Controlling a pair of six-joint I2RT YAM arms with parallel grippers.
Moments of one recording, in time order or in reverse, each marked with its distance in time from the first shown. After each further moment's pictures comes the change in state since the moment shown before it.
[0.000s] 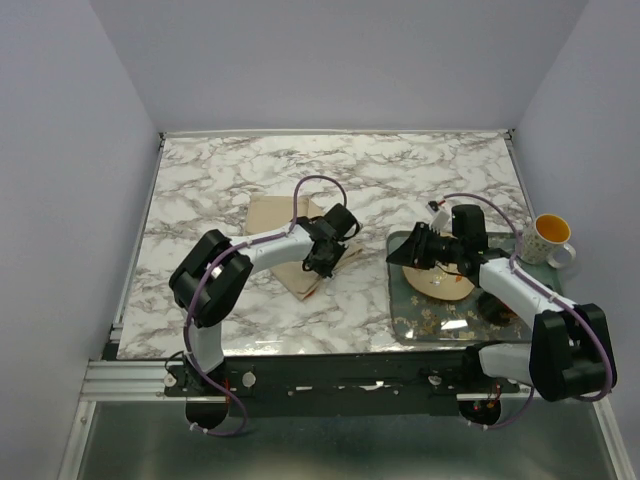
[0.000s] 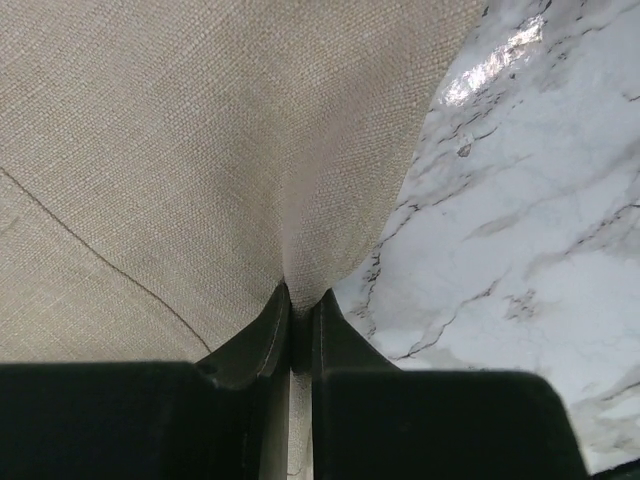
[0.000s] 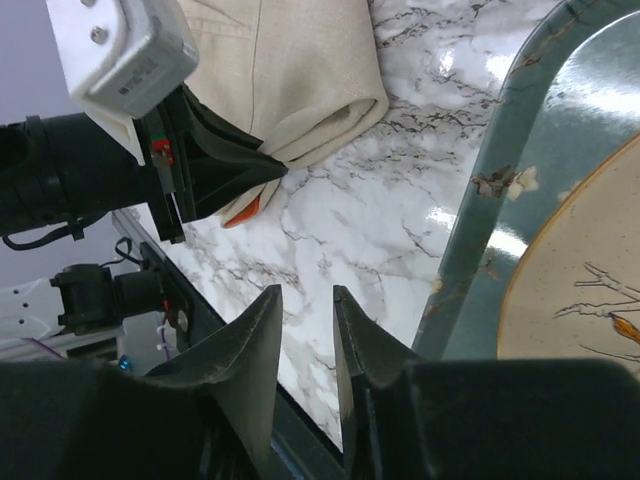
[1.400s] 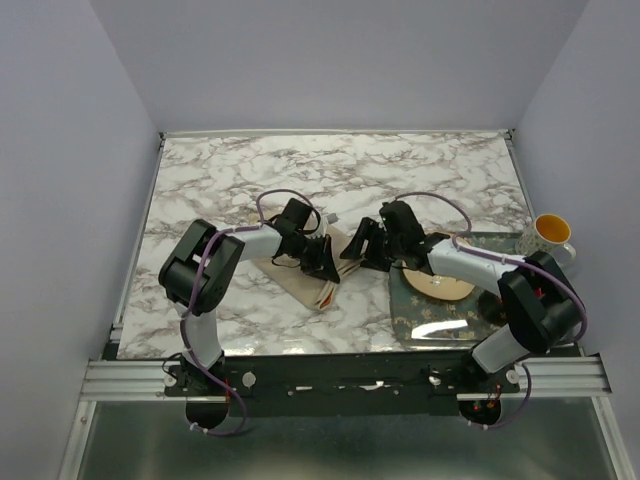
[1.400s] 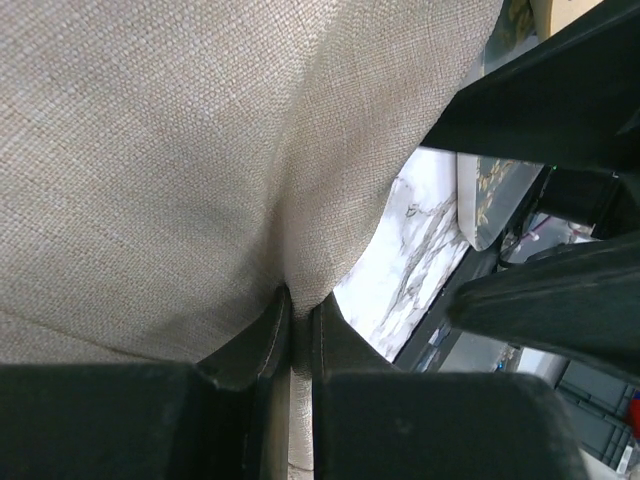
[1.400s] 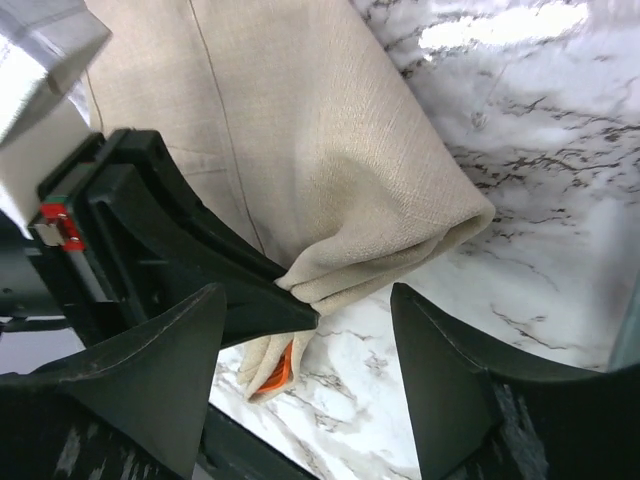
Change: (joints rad) left arm 0.267 0.011 -0.222 0.399 0.809 -0.288; right arm 0.422 0.319 0.214 0.023 0.519 0.369
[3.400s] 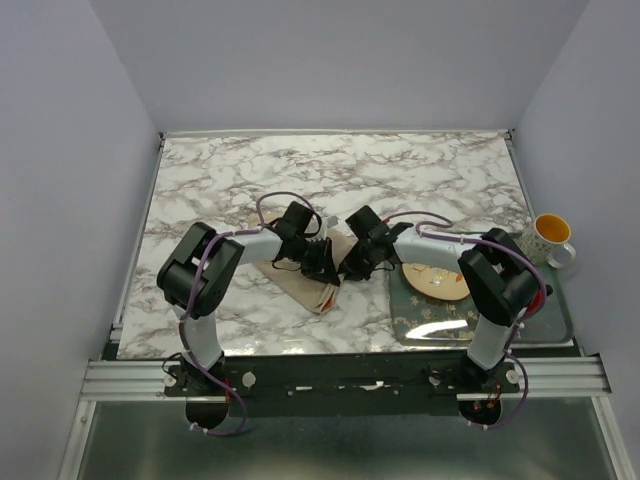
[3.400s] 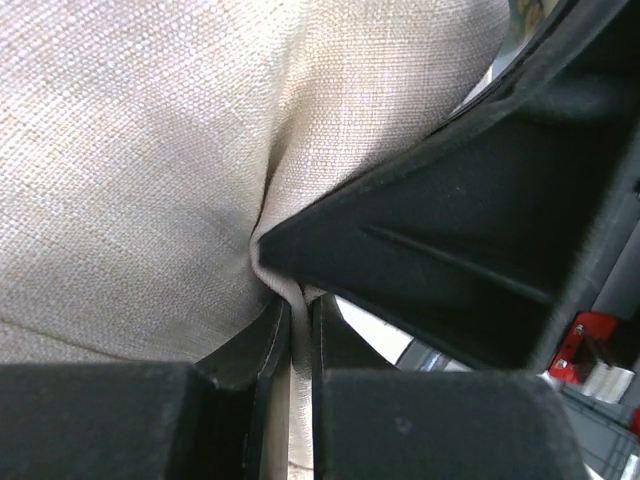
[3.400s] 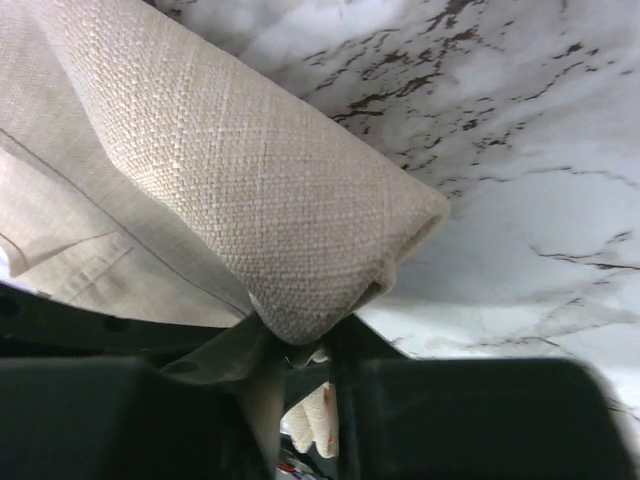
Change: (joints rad) left arm -0.020 -0.019 -0.041 0.043 -0.018 -0.018; right arm 0.118 0.240 0.232 -0.312 0.124 0.451
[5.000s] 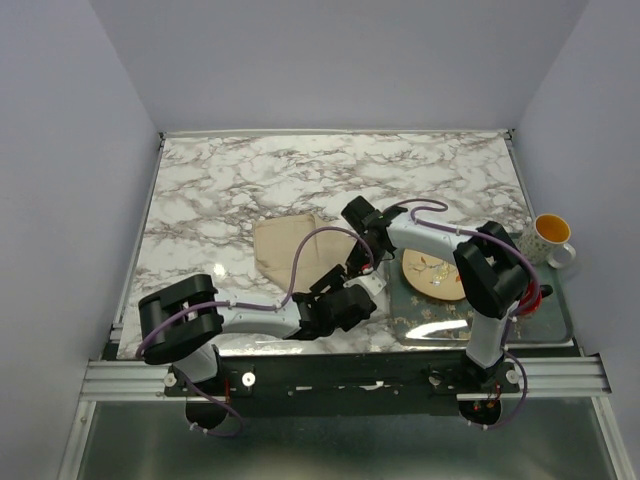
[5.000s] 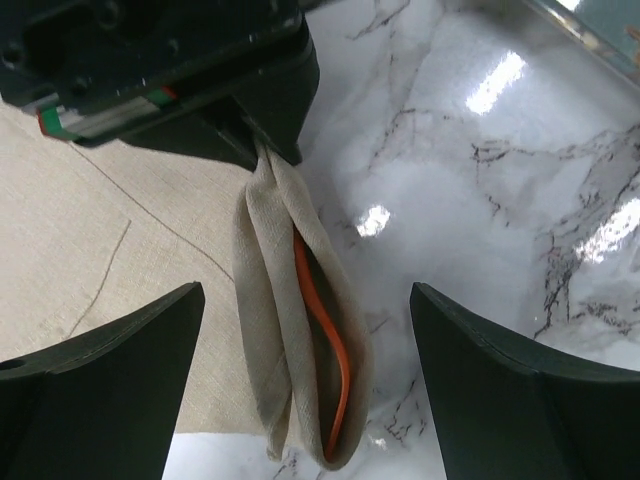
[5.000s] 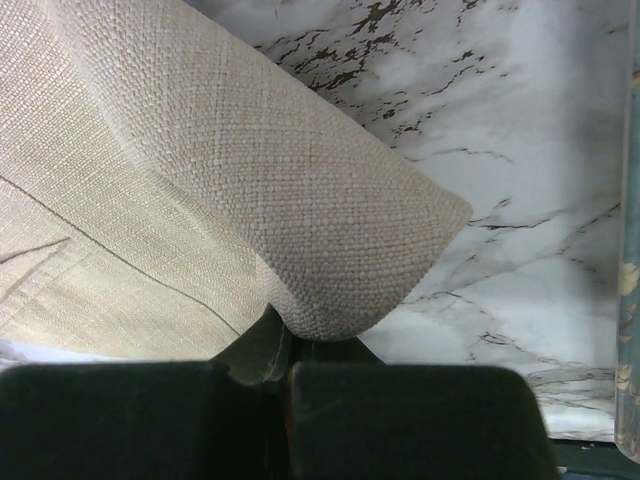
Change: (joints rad) left arm -0.705 -0.287 -0.221 0.125 -1.283 0.368; right arm -0.016 0.068 0.182 -0.337 0.019 -0.164
